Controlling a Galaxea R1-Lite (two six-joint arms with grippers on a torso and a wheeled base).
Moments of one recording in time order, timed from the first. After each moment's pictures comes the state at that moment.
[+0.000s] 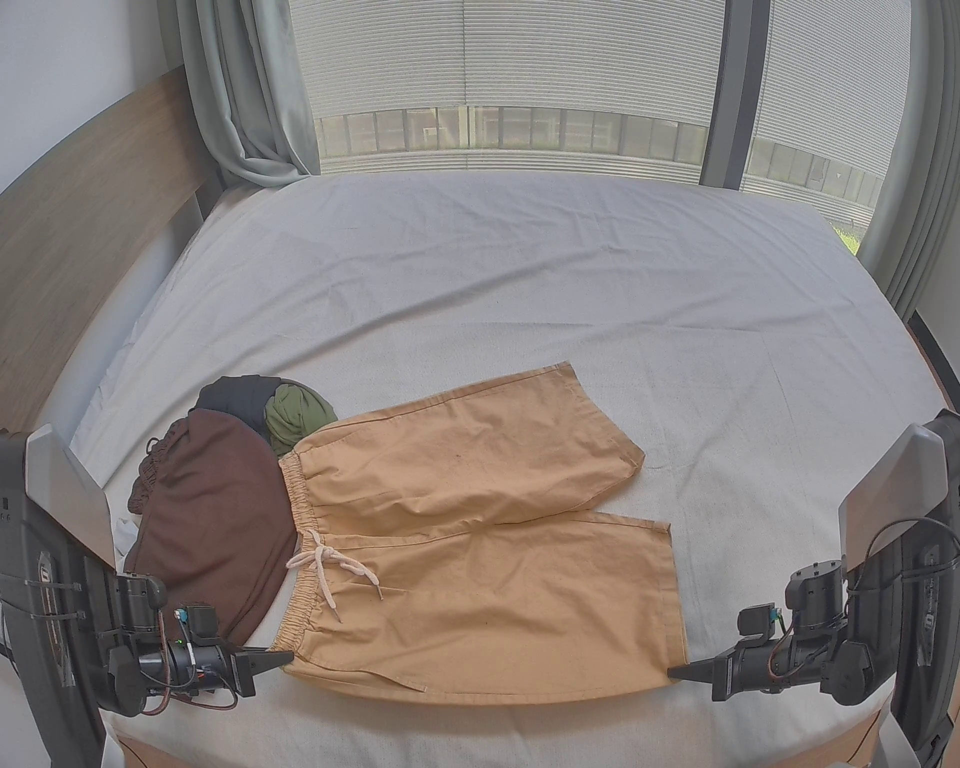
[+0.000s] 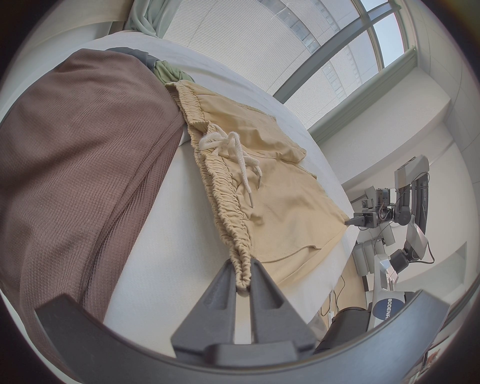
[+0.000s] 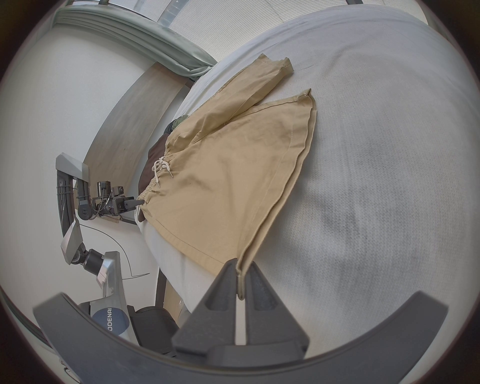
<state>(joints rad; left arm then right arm) 0.14 2.42 -0.02 -1.53 -0.76 0.07 0.20 2.41 -0.02 -1.54 0.60 0.19</state>
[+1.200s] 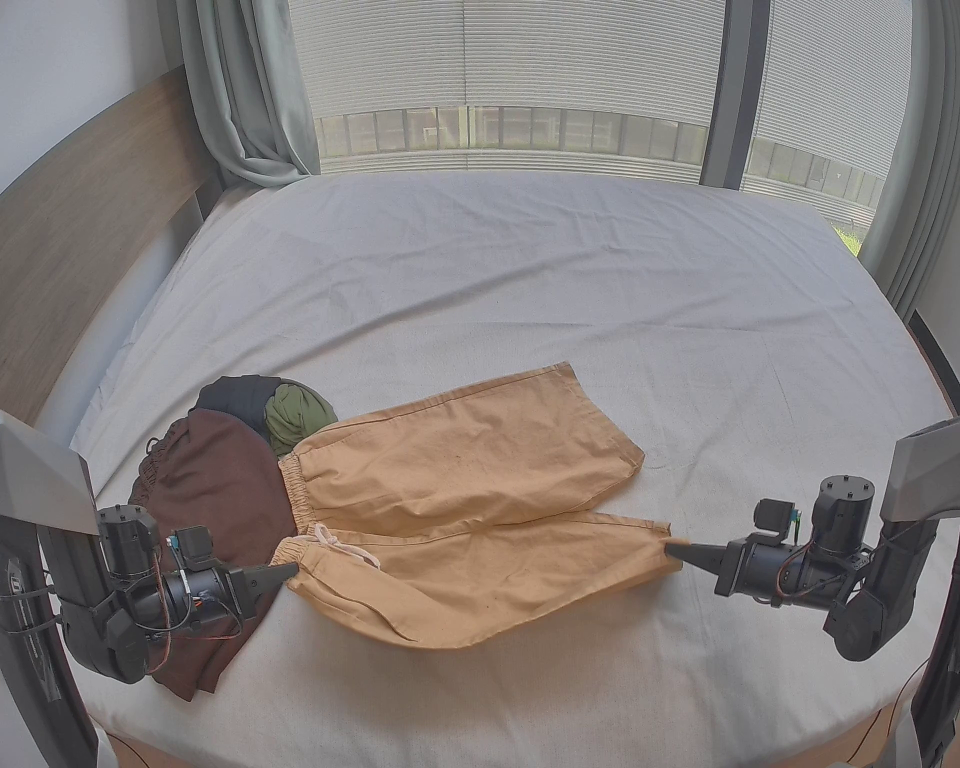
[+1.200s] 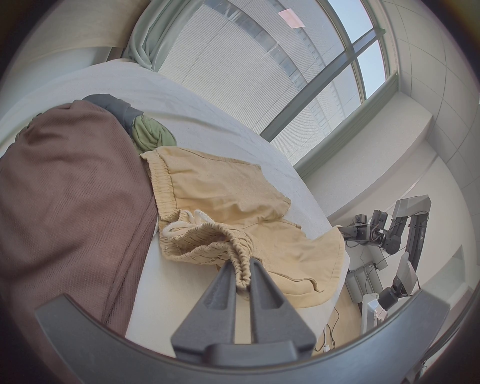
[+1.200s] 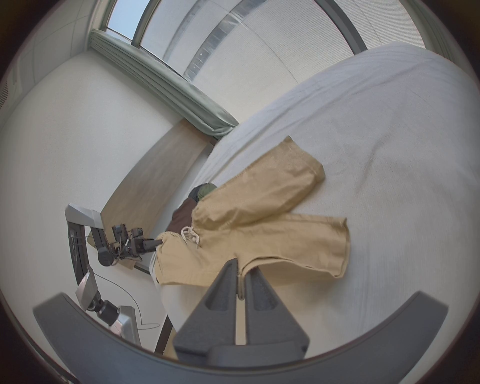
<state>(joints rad) 0.06 2.22 -0.22 -1.55 -0.77 -0.25 0.21 2.14 -0.28 -1.53 0.60 0.43</state>
